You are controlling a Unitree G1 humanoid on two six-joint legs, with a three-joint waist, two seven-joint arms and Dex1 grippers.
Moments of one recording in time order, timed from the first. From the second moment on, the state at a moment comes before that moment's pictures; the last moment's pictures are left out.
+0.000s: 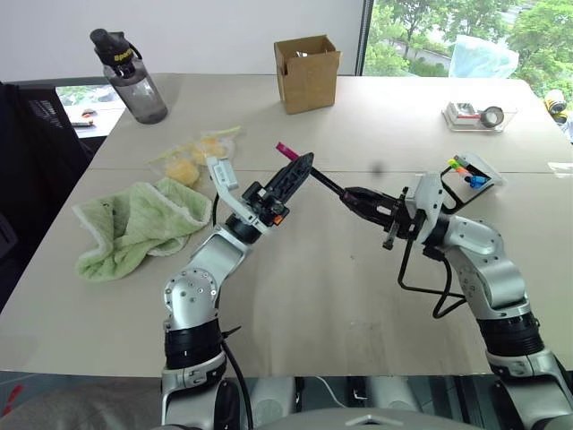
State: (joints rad) left arm -0.35 0.10 0.26 -0.26 -1.16 0.76 -0.37; right arm -0.36 -0.38 0.10 -0.18 0.35 0.14 0.89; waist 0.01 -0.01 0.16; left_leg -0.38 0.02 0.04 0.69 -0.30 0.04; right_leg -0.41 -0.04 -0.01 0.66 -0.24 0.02
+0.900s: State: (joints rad) left arm -0.42 0.44 -0.11 -0.26 -0.68 0.64 -0.66; right arm -0.43 -0.50 0.14 -0.36 0.50 0.85 0.77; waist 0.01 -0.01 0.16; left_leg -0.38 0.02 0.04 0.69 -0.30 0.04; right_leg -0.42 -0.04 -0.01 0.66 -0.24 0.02
